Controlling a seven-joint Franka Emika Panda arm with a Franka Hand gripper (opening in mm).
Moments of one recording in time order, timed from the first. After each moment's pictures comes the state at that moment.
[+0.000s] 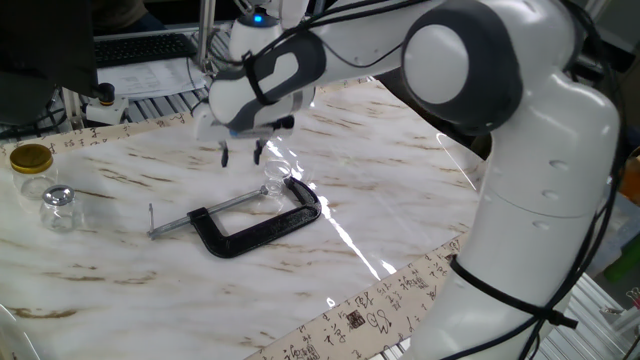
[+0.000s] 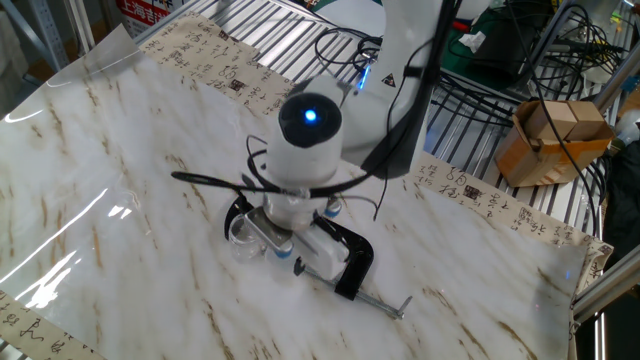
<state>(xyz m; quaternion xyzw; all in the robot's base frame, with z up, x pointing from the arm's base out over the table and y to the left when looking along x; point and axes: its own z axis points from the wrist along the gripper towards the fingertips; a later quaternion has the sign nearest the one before) 0.566 0.044 0.150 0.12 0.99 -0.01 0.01</state>
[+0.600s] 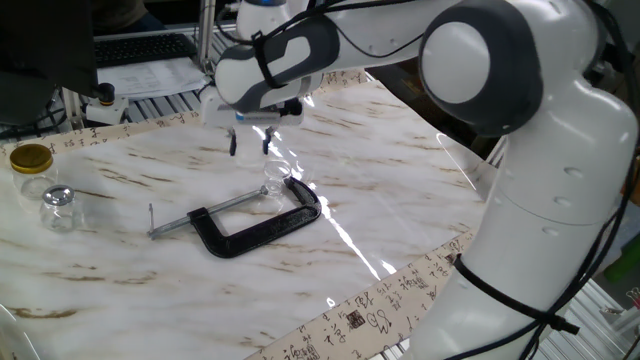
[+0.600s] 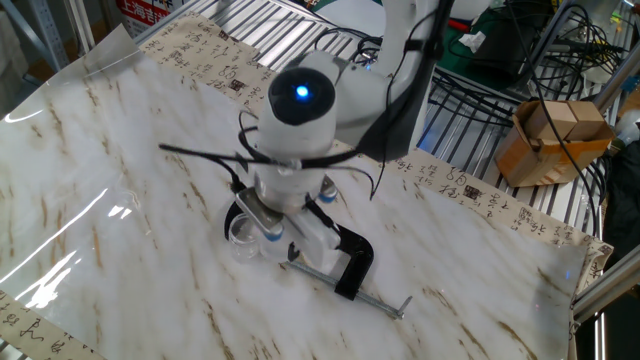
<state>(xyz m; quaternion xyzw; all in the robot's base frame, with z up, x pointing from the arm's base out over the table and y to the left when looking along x) 0.563 0.029 0.181 0.16 0.99 -0.02 0.00</state>
